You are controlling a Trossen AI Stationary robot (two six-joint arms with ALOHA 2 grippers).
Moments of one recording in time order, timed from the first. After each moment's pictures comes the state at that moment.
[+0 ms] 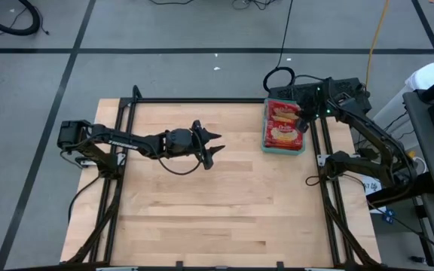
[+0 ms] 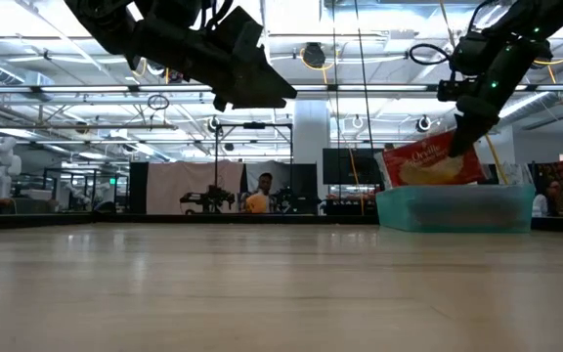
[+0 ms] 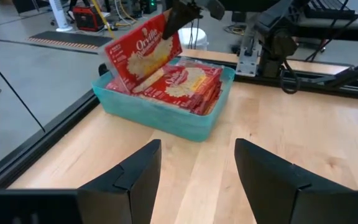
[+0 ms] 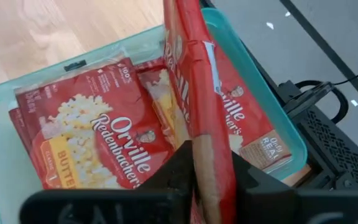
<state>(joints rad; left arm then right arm) 0.07 1.53 0.81 0.44 -0.21 -0.05 -1.14 1.00 0.75 -0.71 -0.24 -0.50</state>
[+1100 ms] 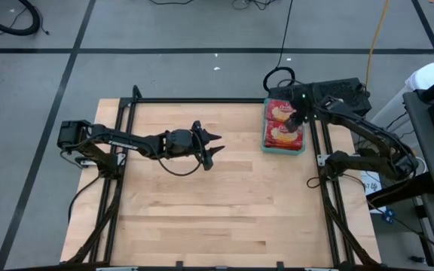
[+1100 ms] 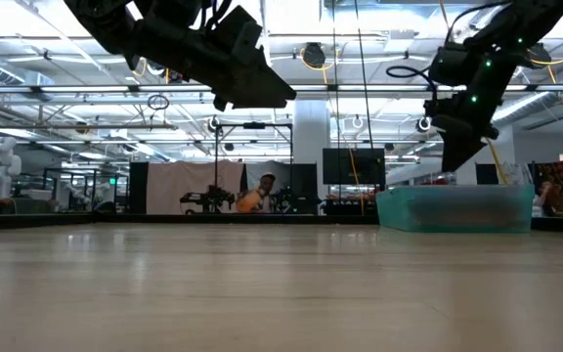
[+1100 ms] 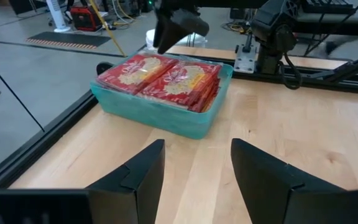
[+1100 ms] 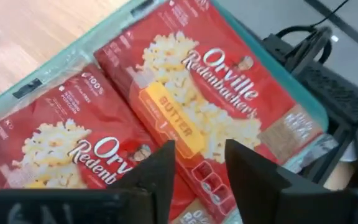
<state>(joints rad) 0.07 1.53 0.81 0.44 -0.21 -0.03 -0.96 1.09 0.72 -0.65 0.03 -0.12</state>
